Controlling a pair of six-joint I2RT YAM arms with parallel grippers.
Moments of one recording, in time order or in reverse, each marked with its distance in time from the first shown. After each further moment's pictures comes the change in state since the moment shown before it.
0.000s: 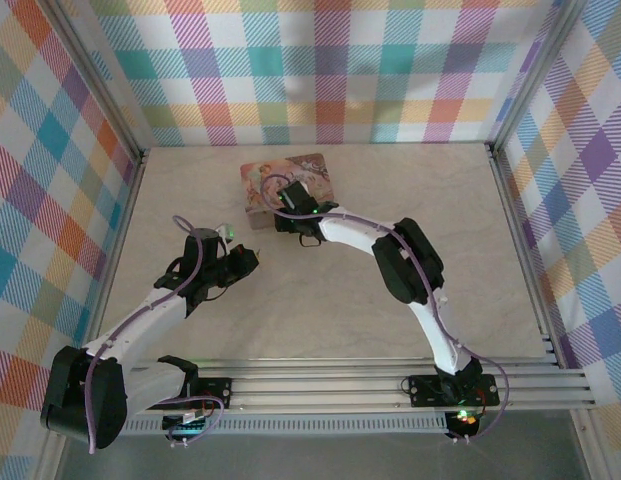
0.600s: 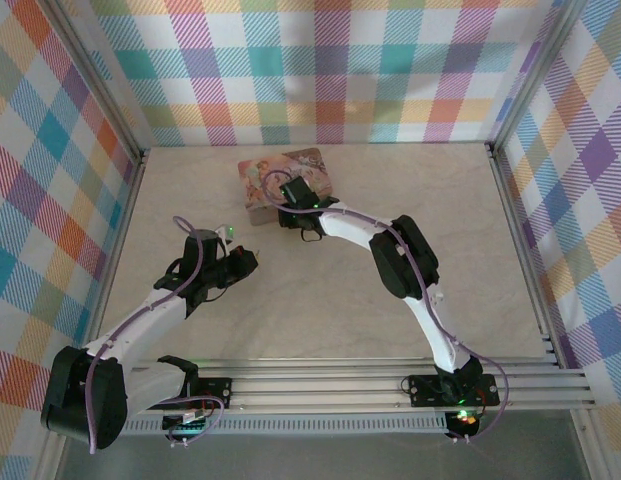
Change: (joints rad) left arm 0.004 -0.002 -0.011 0.004 -0.002 0.023; right arm -0.036 0.067 0.082 -0.021 -0.029 -0.029
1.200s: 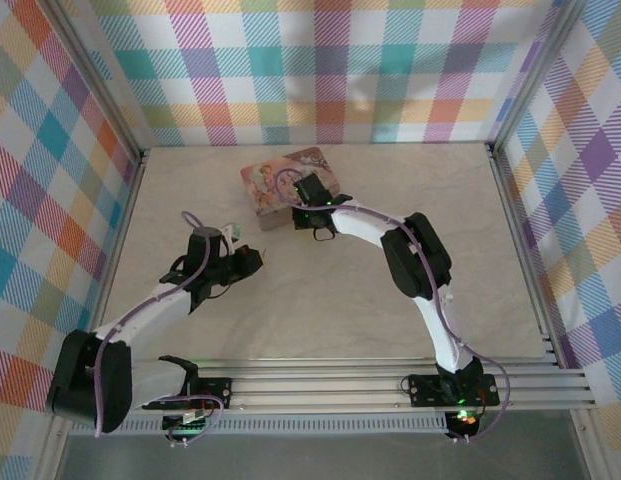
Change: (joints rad) left arm 0.006 0.107 0.000 0.116 0.096 0.062; right arm -0.055 -0.109 -0.145 -0.011 -0.064 -0.051
